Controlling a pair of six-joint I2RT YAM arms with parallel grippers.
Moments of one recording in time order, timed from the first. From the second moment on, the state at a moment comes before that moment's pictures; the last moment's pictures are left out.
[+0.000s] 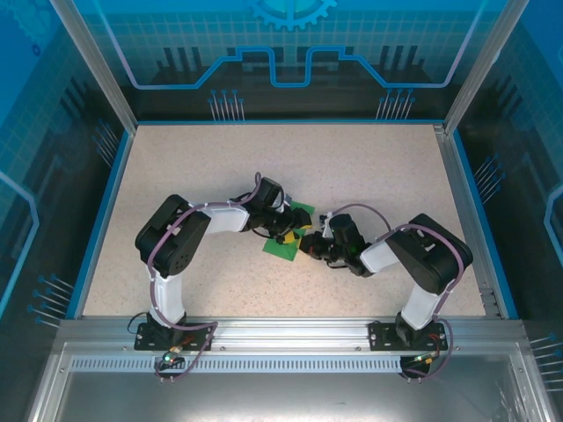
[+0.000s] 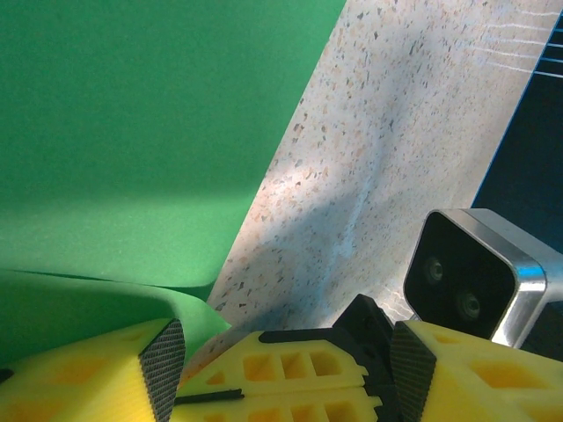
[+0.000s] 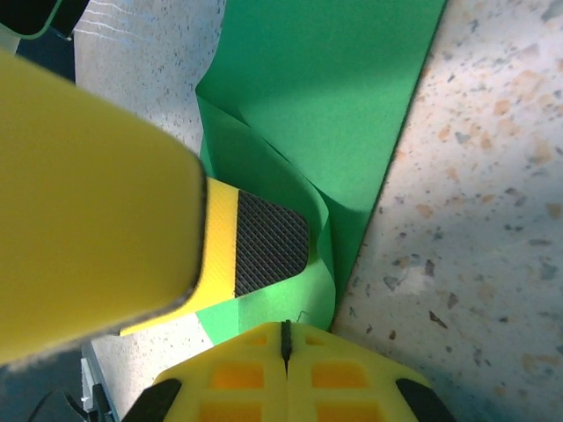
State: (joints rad) left arm -0.56 1.94 1.05 -0.02 0.65 -1.06; right arm 0.60 1.74 0.46 0.64 -0.39 1.00
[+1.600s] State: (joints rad) left arm -0.48 1.89 1.14 -0.40 0.66 -0.73; right arm 0.67 1.69 0.61 0.26 -0.27 0.82
